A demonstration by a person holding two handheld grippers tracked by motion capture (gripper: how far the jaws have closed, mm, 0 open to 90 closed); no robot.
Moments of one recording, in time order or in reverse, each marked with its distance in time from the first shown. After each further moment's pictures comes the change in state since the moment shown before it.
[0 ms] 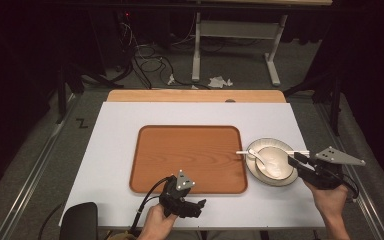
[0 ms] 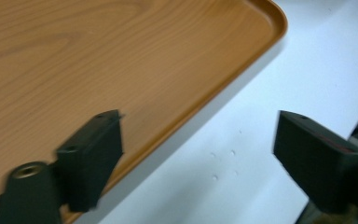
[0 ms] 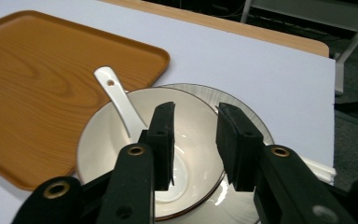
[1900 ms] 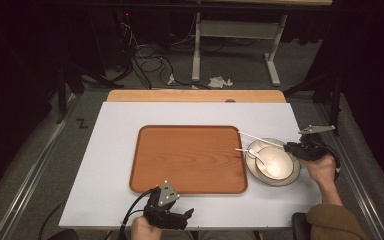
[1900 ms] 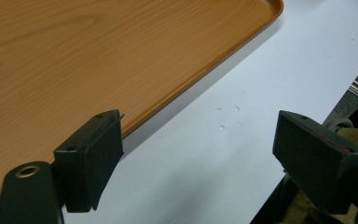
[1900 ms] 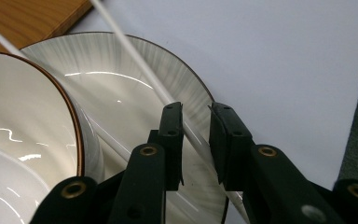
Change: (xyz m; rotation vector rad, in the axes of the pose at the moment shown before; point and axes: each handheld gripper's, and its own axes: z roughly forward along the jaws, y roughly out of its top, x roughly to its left) left arm 0.003 -0.032 -0.028 -0.043 0.037 0.010; right arm -0.072 0.007 0.099 0.297 0.044 -0.026
